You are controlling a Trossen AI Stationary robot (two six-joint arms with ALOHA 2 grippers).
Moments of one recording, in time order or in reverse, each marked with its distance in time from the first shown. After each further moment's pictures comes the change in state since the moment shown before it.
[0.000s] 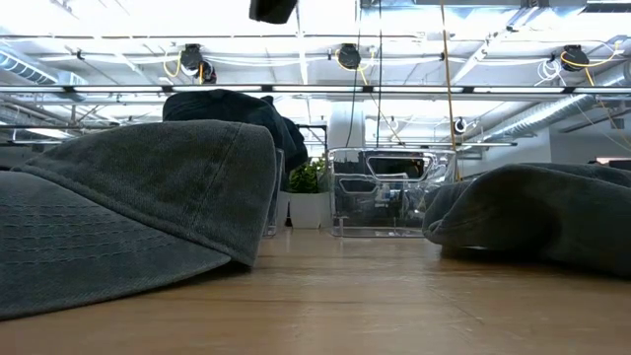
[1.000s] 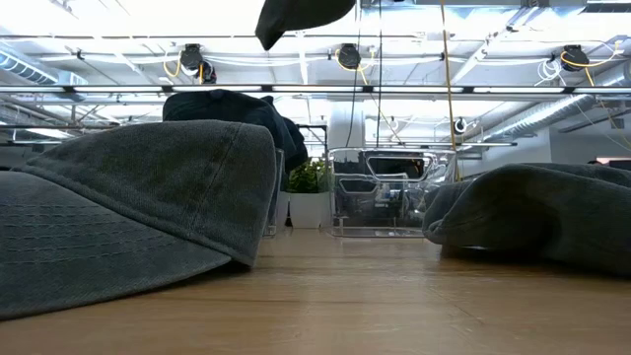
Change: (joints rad) left arm -0.005 -0.003 0.000 0.027 -0.097 -0.021; right arm -0.003 -0.008 0.000 -0.024 -0.007 -0.124
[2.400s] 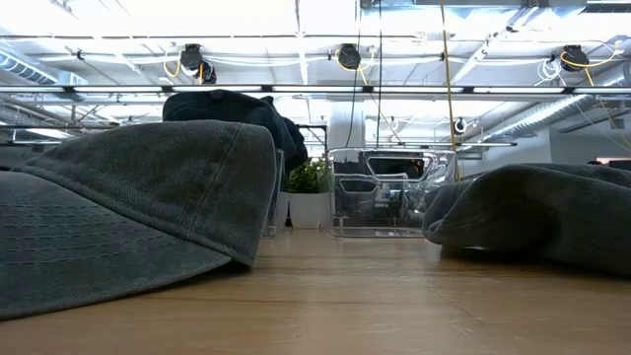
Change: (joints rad) left arm 0.090 -0.303 0.000 -0.037 0.299 -0.409; right arm -0.128 -0.339 -0.012 -0.038 -0.181 -0.662
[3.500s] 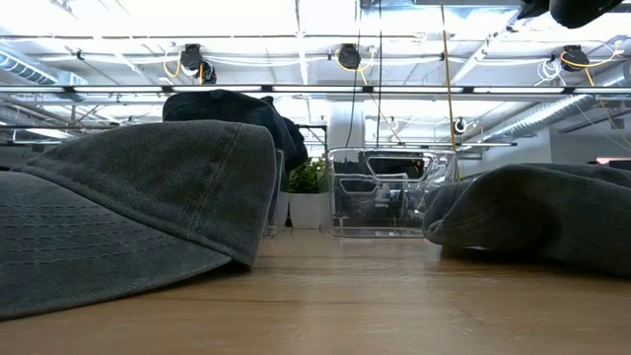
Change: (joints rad) left arm 0.153 0.102 0.000 0.049 0.325 -0.011; right arm 0.069 0.028 -0.694 1.108 -0.021 0.337
